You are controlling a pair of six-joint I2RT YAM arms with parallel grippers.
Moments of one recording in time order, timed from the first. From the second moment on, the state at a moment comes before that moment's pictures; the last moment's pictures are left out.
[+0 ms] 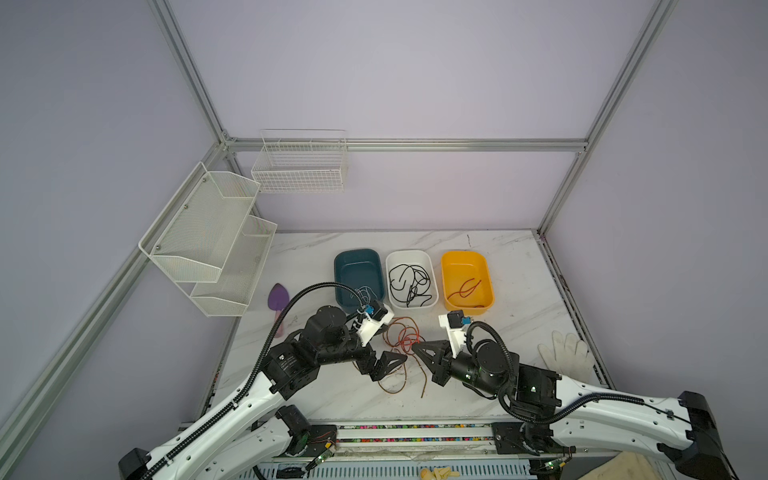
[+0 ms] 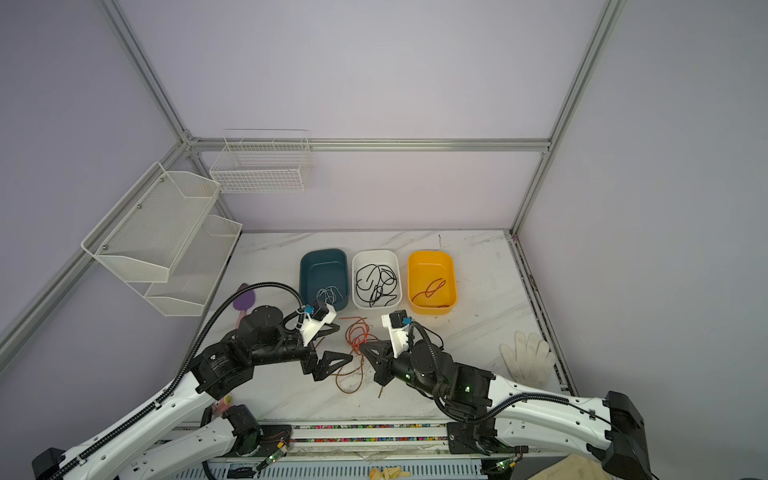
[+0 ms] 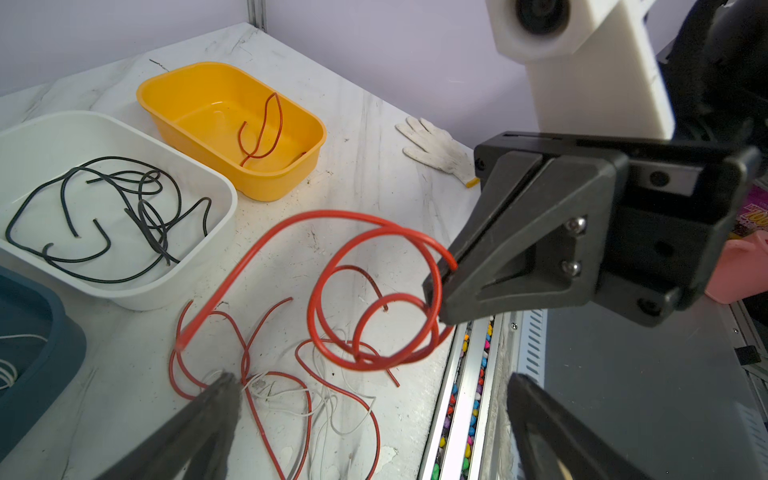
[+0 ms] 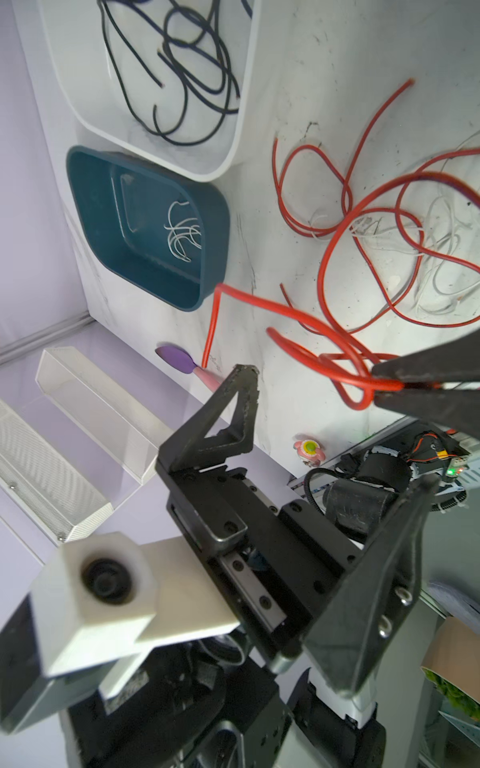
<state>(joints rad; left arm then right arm) -0.73 0.81 0.78 -0.45 0.43 -0.06 1.22 0.83 0.56 0.09 0.21 0.68</state>
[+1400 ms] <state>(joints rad) -0.74 0.91 0.78 -0.51 -0.03 -0.05 0.35 1.30 0.71 0.14 -0.01 0.65</state>
